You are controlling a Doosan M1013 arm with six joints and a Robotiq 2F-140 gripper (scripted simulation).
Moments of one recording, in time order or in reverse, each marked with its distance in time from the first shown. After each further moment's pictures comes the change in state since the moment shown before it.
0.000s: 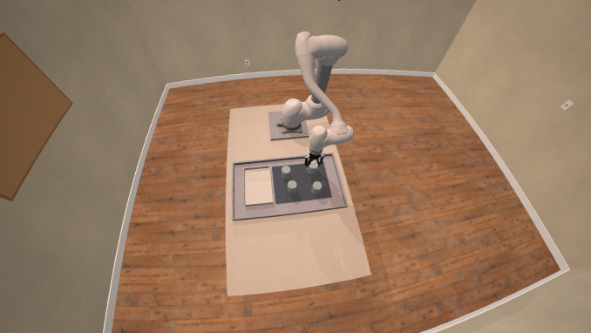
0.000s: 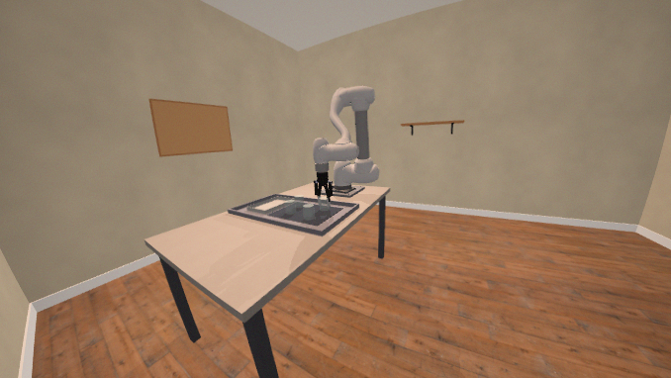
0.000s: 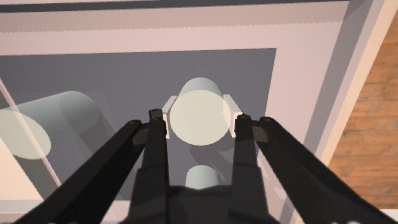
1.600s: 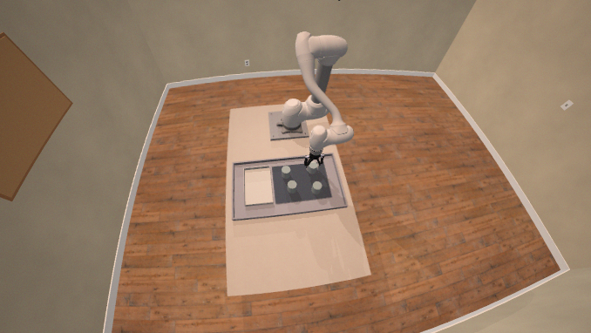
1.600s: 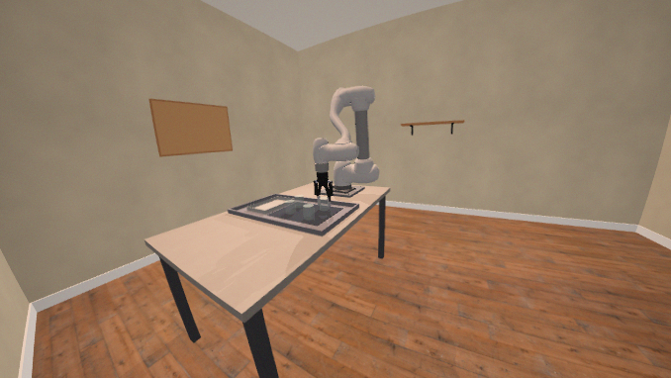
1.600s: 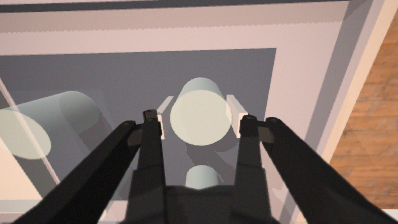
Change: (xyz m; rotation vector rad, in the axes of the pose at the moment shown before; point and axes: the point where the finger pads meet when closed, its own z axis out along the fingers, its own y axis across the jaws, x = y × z) arm 0.000 0.000 0.000 0.000 0.000 0.000
